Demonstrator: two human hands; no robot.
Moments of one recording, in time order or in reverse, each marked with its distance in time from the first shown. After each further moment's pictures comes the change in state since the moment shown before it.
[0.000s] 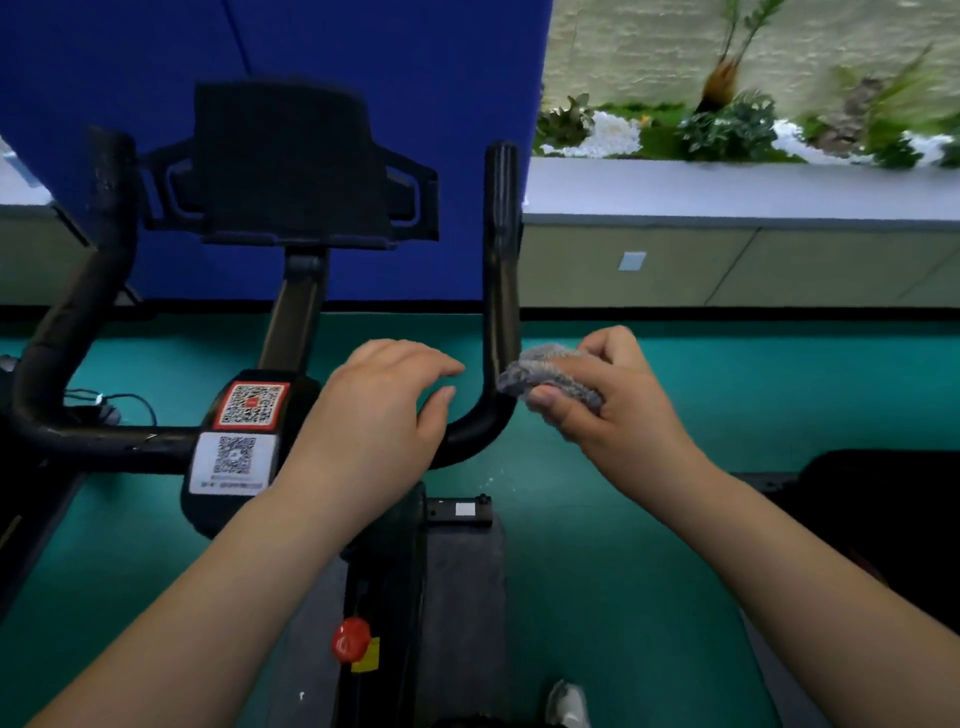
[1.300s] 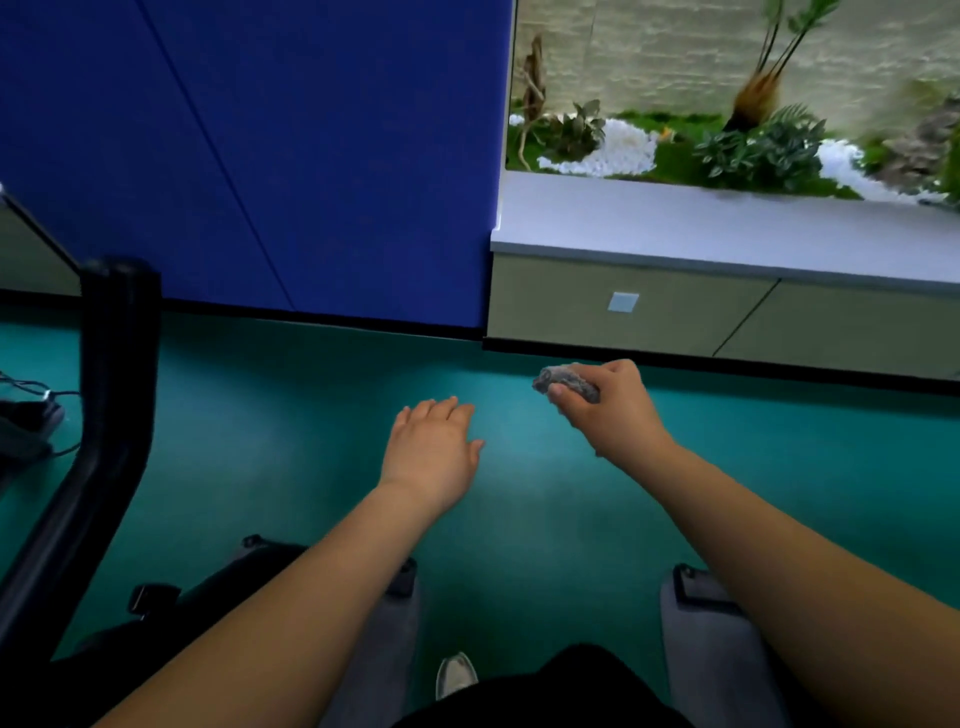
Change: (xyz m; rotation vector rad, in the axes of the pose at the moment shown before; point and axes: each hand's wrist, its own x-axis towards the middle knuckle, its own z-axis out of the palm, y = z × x) left_hand 0.264 0.092 0.294 0.223 -0.403 -0.347; right_hand 0.220 0.335 -0.129 -0.061 -0.150 0.317
